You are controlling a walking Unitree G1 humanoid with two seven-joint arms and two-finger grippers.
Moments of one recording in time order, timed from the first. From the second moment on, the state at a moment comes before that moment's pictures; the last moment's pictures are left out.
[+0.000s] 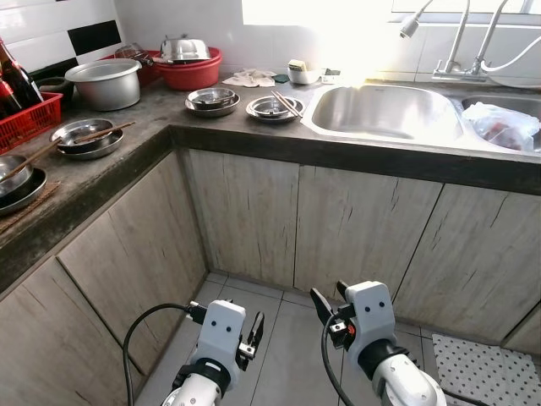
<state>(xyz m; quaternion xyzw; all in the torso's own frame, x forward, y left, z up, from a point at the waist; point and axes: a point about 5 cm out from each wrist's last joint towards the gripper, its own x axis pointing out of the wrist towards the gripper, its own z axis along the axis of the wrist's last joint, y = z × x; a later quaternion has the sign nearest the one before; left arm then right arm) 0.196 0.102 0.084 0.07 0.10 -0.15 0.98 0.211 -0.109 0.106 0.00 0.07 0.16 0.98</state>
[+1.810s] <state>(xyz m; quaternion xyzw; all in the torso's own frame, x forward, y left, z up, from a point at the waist) 0.202 0.112 0.079 0.07 0.11 -0.14 0.98 0.221 -0.096 0.113 0.00 0.04 0.18 0.98</state>
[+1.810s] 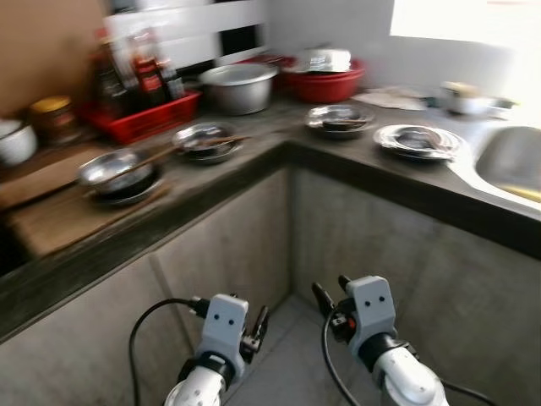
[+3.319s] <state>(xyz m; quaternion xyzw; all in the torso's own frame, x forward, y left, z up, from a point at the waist) 0.201 0.101 0.082 0.05 0.11 -0.14 0.98 0.263 -0.127 0.125 -0.02 0.02 0.13 0.99</state>
